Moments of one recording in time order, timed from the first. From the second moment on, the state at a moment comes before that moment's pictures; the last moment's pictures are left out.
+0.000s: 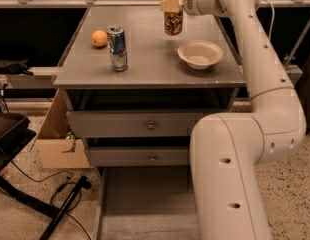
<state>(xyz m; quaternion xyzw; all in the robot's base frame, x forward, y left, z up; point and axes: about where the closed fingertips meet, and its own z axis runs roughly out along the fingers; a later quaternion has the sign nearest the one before) 0.921 -0.064 0.952 -0.27 0.76 0.22 0.55</state>
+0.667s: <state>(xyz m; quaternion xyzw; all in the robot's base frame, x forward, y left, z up) 0.950 -0.055 0.919 -0.25 0.75 0.21 0.57</state>
